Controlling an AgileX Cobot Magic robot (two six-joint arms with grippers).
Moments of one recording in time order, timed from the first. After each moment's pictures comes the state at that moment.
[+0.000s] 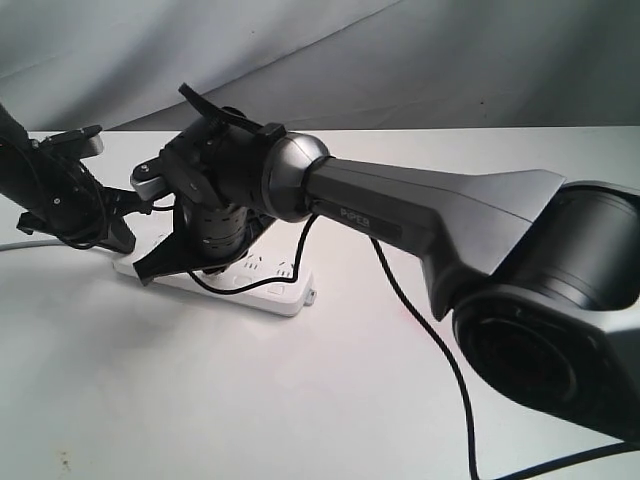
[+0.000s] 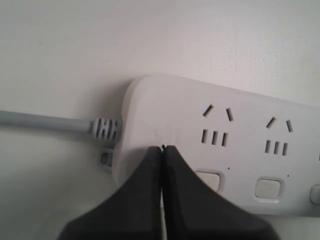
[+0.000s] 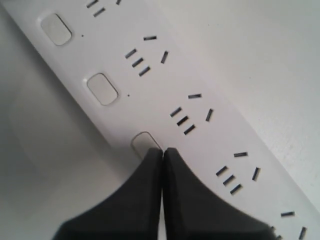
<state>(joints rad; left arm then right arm) 0.00 2.07 -1.32 -0.52 0.72 0.42 1.00 2.44 -2.10 -0.18 0.95 0.34</state>
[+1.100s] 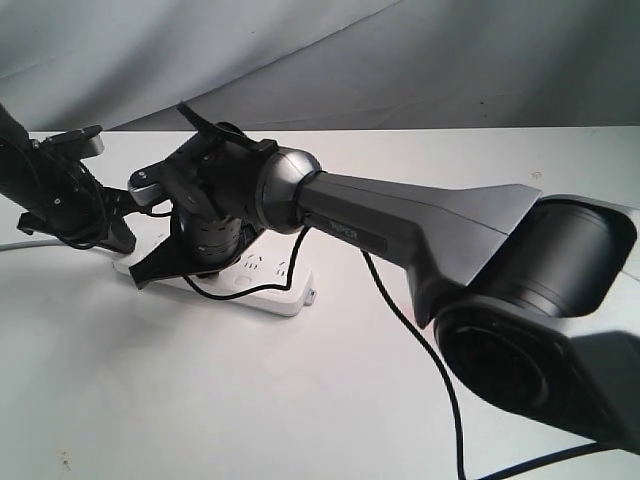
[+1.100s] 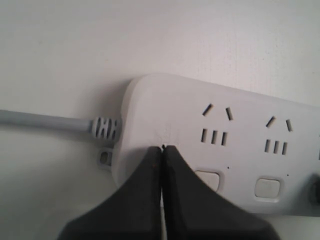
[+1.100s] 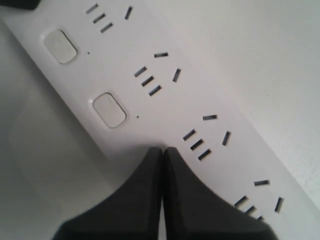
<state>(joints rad) 0.00 2.07 -1.32 -0.52 0.72 0.42 1.00 2.50 -2.13 -0.18 0.91 0.35</state>
